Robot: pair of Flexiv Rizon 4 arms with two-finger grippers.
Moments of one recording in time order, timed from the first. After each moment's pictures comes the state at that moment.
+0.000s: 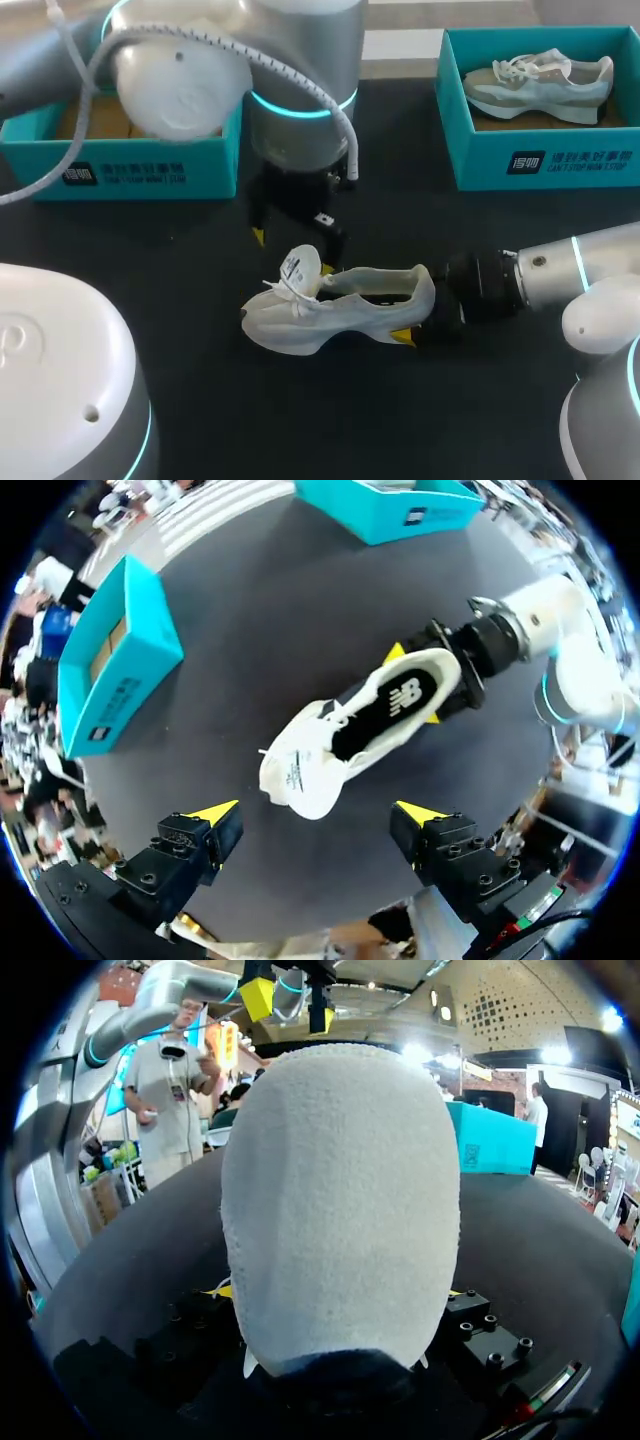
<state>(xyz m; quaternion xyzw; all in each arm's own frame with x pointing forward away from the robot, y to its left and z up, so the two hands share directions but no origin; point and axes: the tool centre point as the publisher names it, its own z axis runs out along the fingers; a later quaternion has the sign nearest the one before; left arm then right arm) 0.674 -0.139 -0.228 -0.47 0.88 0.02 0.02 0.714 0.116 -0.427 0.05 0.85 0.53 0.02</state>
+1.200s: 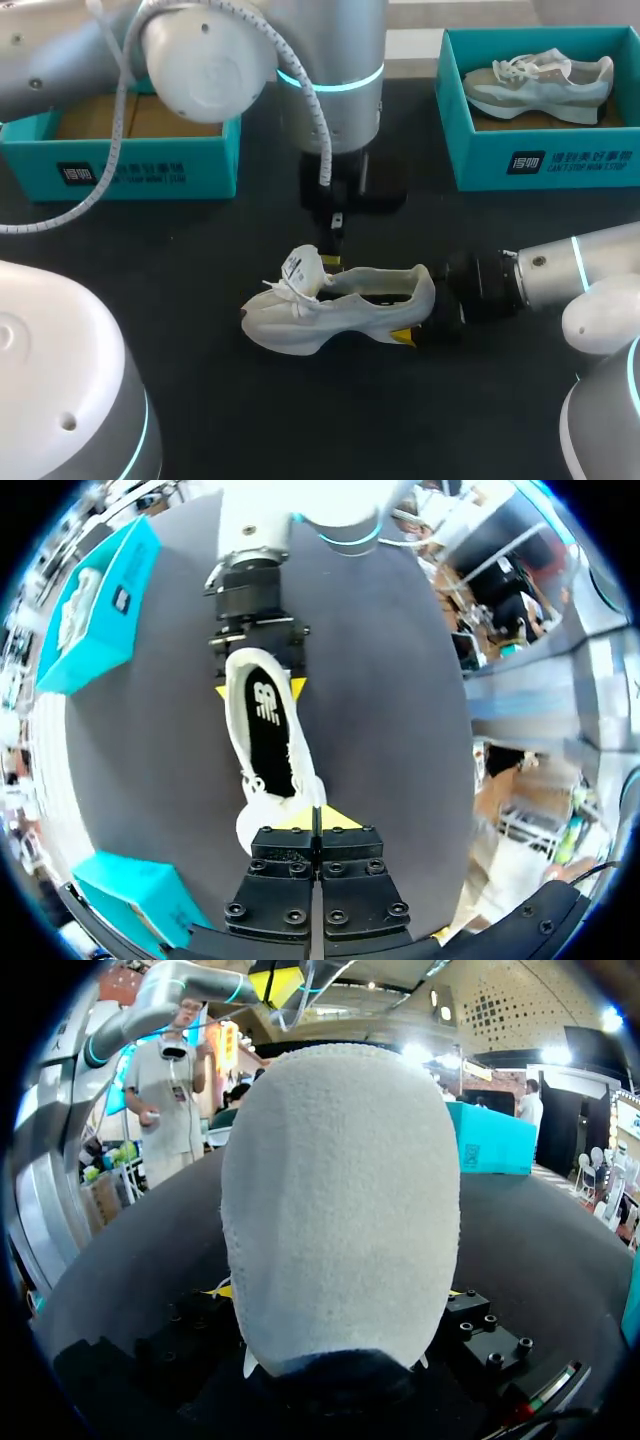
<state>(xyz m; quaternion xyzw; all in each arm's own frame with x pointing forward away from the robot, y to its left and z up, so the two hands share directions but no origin) 0.671 -0.174 -0.228 0.10 0.99 -0.01 -0.06 0.714 0.116 -0.427 0.05 0.85 0.53 0.02</state>
